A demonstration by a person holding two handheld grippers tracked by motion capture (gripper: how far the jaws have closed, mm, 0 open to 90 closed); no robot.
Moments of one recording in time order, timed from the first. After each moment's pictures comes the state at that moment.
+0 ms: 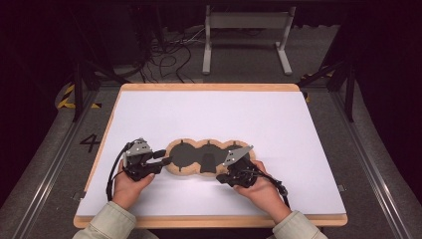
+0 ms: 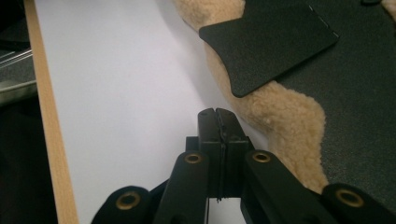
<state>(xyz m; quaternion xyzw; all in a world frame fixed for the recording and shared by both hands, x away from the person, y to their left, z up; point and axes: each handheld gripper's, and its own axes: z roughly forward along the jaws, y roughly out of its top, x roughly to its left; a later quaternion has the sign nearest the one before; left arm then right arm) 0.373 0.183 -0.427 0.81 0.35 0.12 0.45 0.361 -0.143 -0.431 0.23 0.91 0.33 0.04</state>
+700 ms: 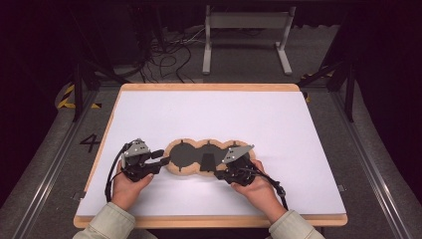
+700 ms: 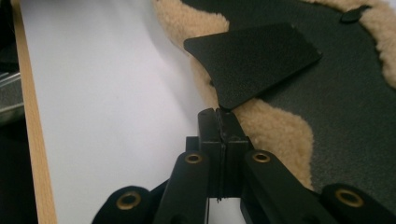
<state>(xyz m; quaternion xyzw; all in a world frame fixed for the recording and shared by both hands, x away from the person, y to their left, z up) 0.372 0.188 -0.428 0.81 0.36 0.13 0.44 0.366 -0.142 -0.433 0.25 0.90 0.37 0.05</state>
